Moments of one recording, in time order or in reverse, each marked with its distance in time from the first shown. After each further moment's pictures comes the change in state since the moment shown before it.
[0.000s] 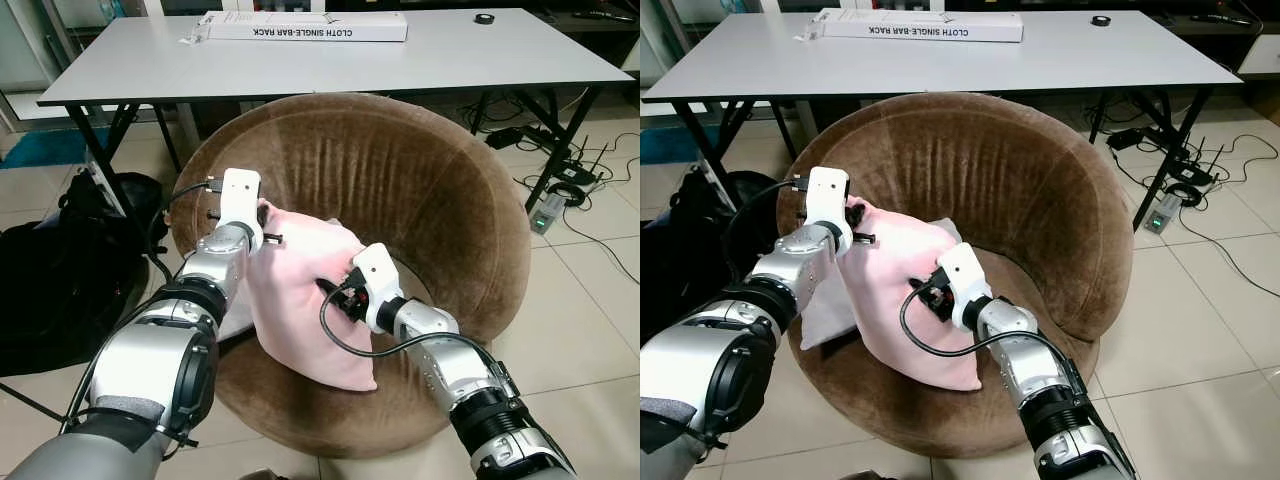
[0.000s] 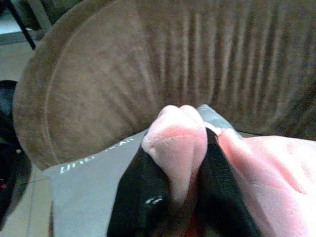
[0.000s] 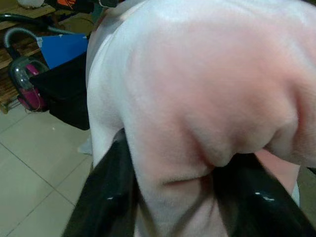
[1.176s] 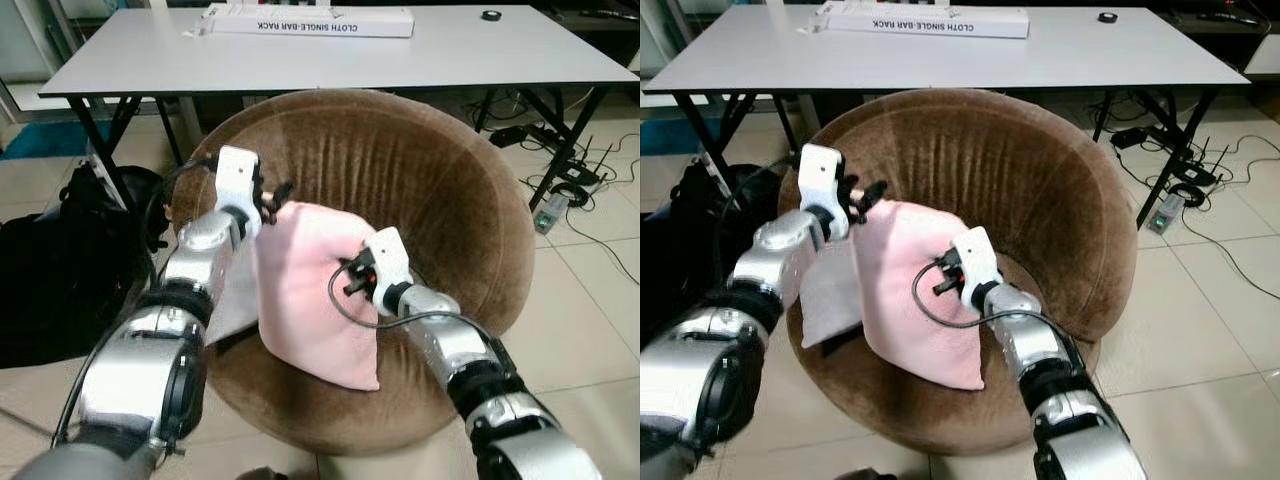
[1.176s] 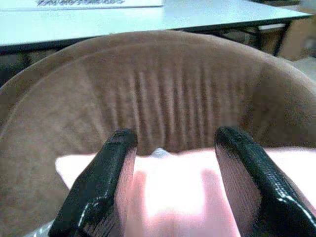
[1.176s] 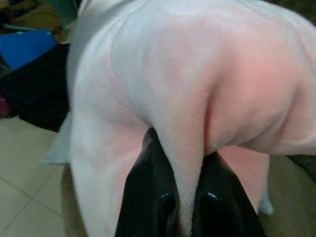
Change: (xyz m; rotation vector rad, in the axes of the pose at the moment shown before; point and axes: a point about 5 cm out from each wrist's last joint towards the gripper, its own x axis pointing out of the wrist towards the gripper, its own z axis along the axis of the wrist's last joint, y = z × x) left arm -0.011 0.003 0.019 0.041 -0.228 -0.271; right arm 0.008 -0.034 0.004 0.041 0.039 -0.165
